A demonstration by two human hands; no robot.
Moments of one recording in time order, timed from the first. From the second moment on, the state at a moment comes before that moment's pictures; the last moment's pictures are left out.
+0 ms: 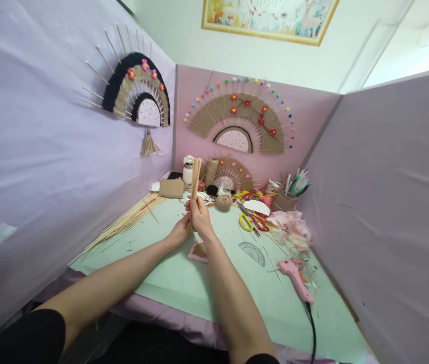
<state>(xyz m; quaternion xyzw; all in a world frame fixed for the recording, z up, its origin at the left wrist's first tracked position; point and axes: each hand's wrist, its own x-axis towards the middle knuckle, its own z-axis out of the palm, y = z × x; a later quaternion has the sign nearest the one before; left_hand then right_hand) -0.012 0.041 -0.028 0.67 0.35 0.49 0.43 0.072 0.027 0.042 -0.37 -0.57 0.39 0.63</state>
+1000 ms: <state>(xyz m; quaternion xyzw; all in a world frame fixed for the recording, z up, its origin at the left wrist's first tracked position) -0.020 0.064 -0.031 0.64 0.25 0.49 0.54 0.093 0.039 0.008 -0.46 -0.57 0.23 0.64</state>
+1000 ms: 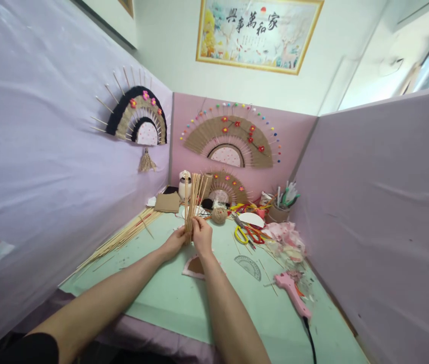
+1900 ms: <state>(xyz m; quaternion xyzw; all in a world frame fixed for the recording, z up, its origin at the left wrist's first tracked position) -0.015 0.056 -0.028 0.60 0.26 0.50 0.56 0.081 0.034 -0.001 -0.47 -0.55 0.18 0.66</state>
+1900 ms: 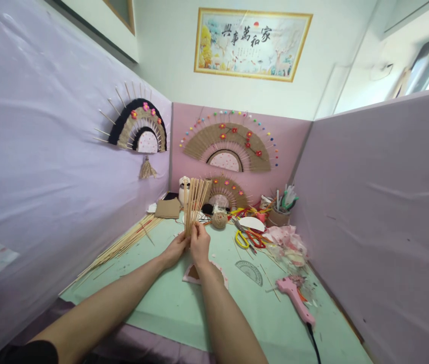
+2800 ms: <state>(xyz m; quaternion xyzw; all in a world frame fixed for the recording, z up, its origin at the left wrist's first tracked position) -0.013 0.053 -0.023 0.64 0.24 0.48 0.55 0.091 0.033 0.002 -0.48 -0.56 0.20 0.65</state>
